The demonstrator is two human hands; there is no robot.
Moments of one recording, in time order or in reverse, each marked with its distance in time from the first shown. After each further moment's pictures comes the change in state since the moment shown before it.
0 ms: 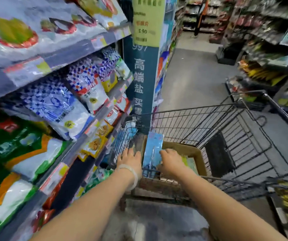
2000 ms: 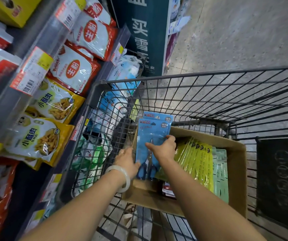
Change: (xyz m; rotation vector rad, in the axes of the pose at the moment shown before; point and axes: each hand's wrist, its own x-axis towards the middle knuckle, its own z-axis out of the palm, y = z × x) left_hand 0.304 0.012 0.120 -0.456 -0.378 -0.388; right_hand 0.316 0.081 0.180 0.991 -0.163 0.714
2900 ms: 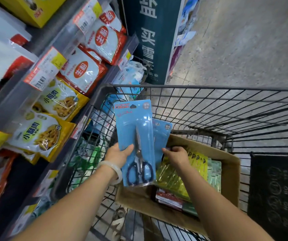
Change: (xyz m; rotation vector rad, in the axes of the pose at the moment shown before) left_hand -0.003 0.008 -0.023 -1.187 0.094 -0.133; right_hand 0.019 0.010 -0.050 0.039 -0.123 0.097
